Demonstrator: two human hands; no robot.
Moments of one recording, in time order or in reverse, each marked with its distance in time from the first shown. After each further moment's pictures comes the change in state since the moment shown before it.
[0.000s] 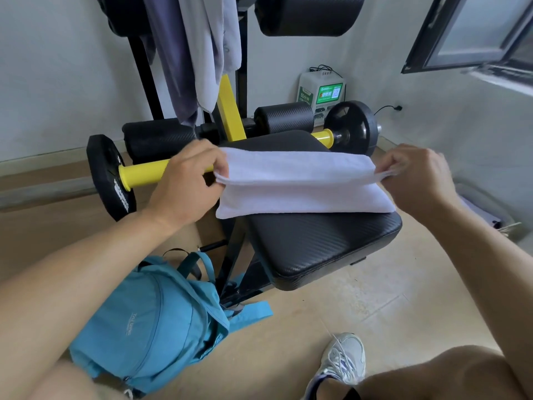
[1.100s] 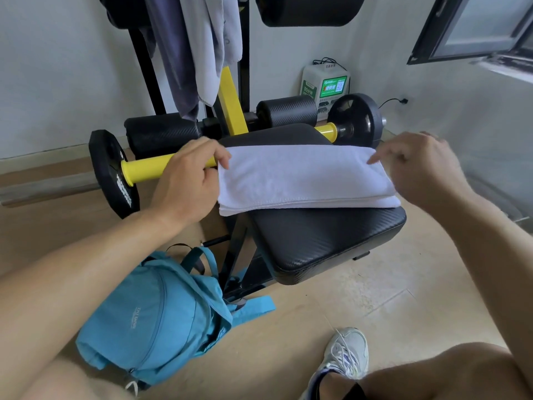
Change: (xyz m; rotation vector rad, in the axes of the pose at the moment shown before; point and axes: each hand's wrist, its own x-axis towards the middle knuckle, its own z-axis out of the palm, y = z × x) left_hand -0.004 0.013 0.001 -0.071 -0.052 -0.234; right_hand 0.001 -0.010 -0.006 -0.007 -0.054 -0.073
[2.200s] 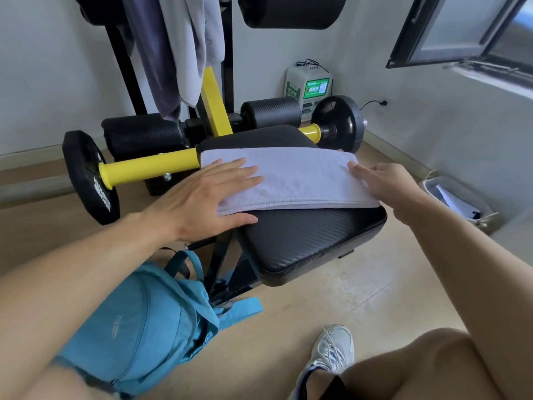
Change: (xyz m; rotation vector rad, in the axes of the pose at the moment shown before) left_hand 0.002 -0.014 0.027 0.145 -0.427 0.376; right_hand 0.004 0.025 0.031 0.461 -0.230 0.625
